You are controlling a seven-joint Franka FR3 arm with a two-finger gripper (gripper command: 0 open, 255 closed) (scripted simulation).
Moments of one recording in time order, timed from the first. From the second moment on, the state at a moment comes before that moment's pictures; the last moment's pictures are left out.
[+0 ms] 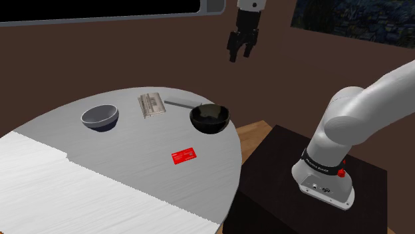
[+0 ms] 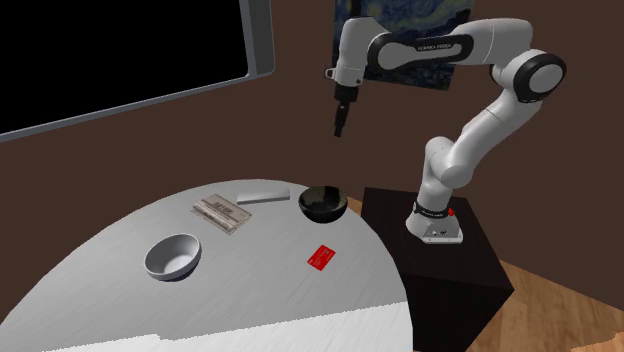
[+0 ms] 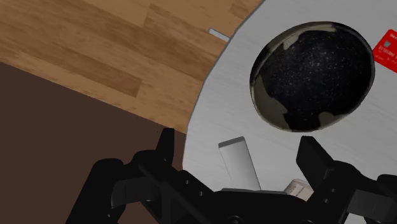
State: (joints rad) arm 0.04 -0.62 0.01 -2.29 0.03 1.77 0.09
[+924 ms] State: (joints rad) arm 0.07 -0.12 0.04 -2.11 0.01 2.04 0.05
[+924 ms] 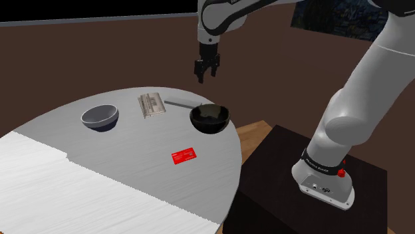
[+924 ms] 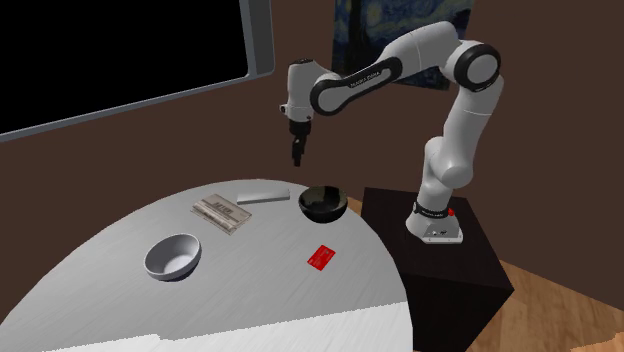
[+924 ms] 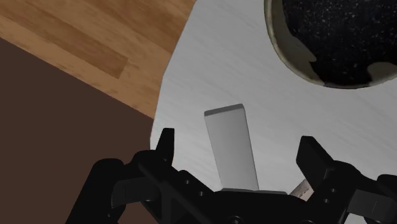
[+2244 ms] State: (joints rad) arm 0.10 0.49 0.06 -1.67 -0.06 2.16 0.03
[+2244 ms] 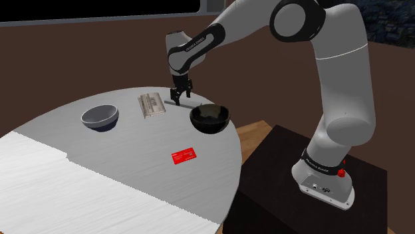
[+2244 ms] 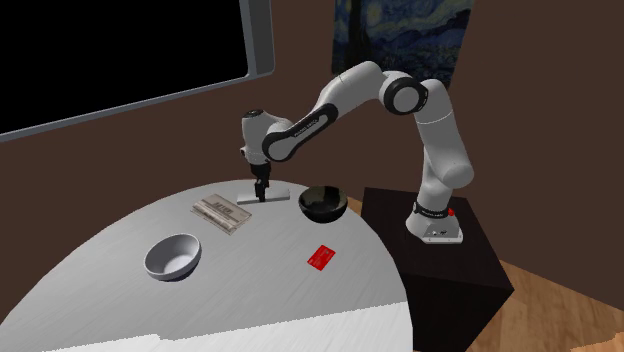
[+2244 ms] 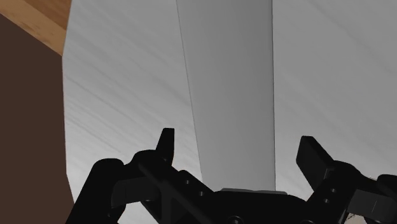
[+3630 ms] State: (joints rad) arm 0.10 0.50 0.06 -1.68 -0.06 2.17 0.03
